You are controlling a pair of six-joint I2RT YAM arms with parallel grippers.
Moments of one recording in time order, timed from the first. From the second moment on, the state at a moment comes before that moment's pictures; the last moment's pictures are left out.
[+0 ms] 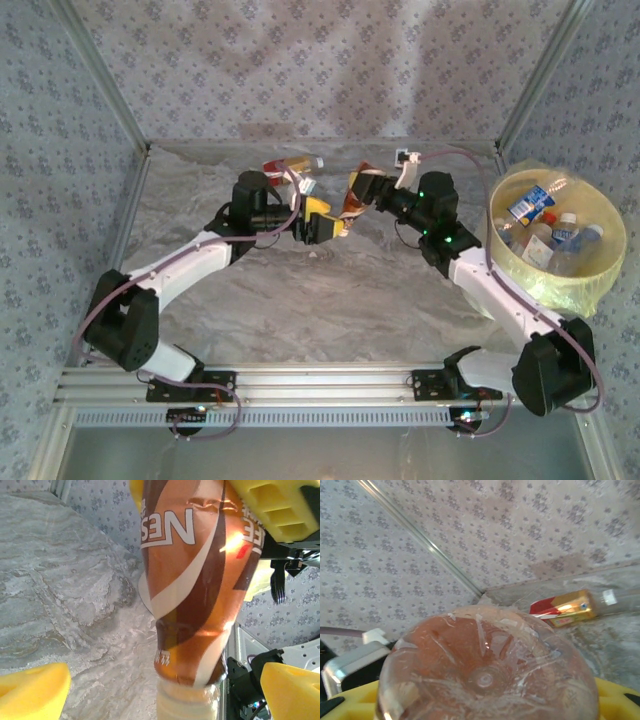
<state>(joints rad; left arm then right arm) -0.57 1.47 1.01 0.20 0.80 -0.37 0.42 1.21 0.94 0.18 -0.33 0.64</state>
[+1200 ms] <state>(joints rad) -0.43 1.26 0.82 0.09 0.01 -0.50 0.09 0.96 1.51 -0.79 0.50 0.08</state>
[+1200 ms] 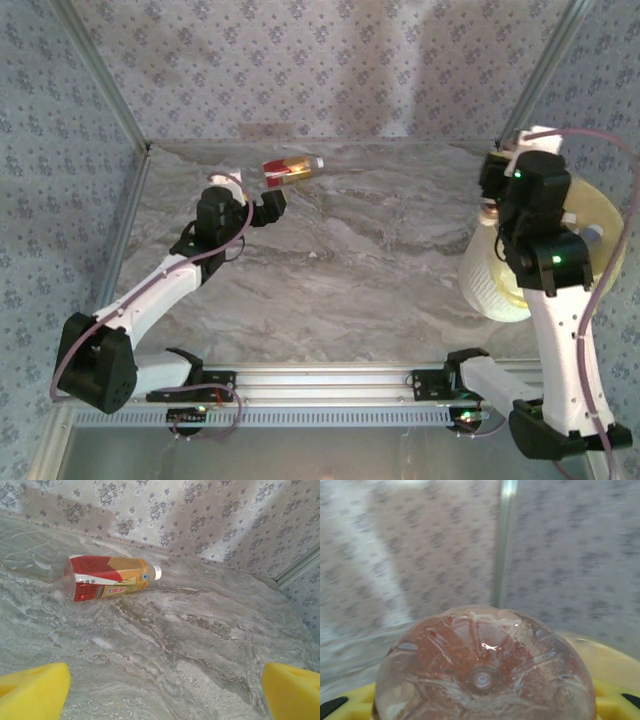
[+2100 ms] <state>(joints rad) -0.43 1.36 0.93 0.01 0.02 -0.58 -0.60 1.09 1.43 -0.93 0.22 0.25</state>
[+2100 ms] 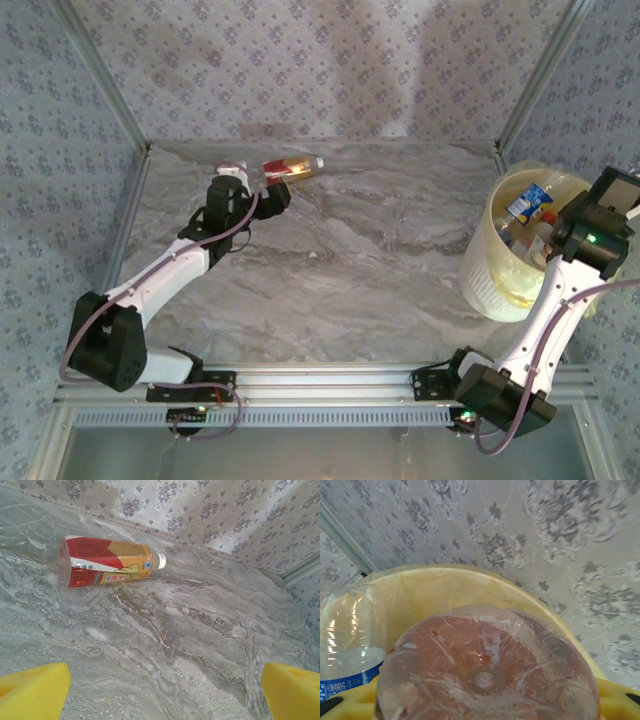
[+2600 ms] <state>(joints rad) -0.43 1.36 0.93 -0.01 0.03 -0.58 -0.61 1.23 1.44 -0.91 0.11 0.29</state>
